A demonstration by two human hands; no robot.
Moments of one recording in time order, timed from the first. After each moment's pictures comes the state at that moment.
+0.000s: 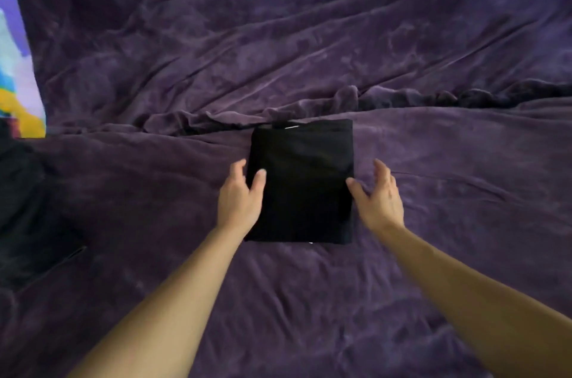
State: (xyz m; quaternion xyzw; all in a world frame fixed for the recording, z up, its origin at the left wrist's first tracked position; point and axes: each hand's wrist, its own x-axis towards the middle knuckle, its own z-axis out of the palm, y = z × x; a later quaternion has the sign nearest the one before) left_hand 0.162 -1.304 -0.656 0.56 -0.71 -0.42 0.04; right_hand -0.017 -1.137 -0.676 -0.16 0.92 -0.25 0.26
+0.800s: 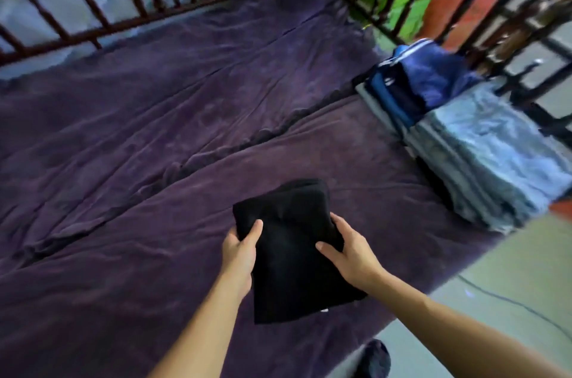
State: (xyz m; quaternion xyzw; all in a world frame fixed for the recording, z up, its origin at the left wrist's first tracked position) left_hand -0.007 -1.029 -0.547 0.49 -0.49 -0.72 0.03; right_hand -0.090 -0.827 -0.529 -0.13 0.87 -0.38 0.28
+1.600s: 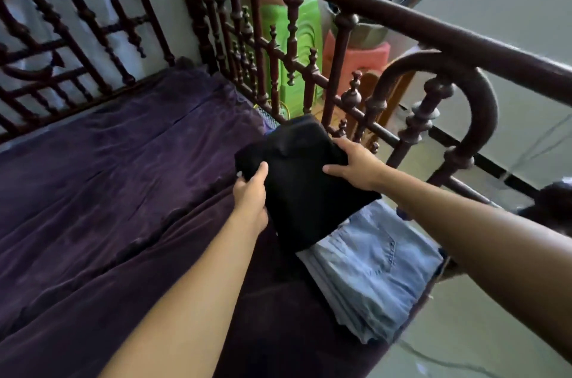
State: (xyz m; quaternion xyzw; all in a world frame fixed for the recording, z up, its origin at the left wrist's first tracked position) left_hand -0.450 -0.772 -0.420 0.38 -0.43 -0.82 0.07; right_hand -0.543 -0.575 -0.381 -0.20 0.91 -0.32 0.17
